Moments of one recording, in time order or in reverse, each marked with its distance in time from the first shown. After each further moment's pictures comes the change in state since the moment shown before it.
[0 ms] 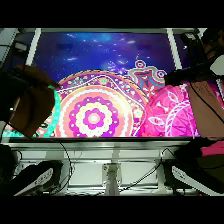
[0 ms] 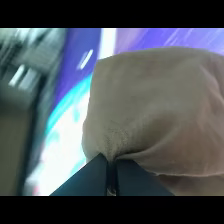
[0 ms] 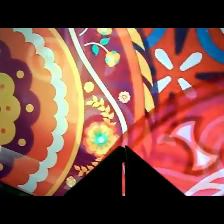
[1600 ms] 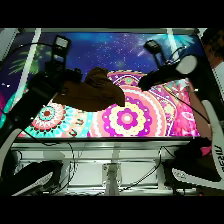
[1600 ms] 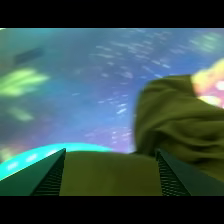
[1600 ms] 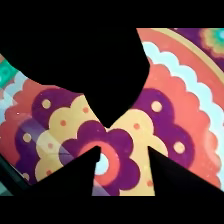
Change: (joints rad) left arm -0.273 0.011 0.006 -0.217 0.205 -0.127; right arm 0.215 -0.196 0.000 0.166 -0.142 -0.275
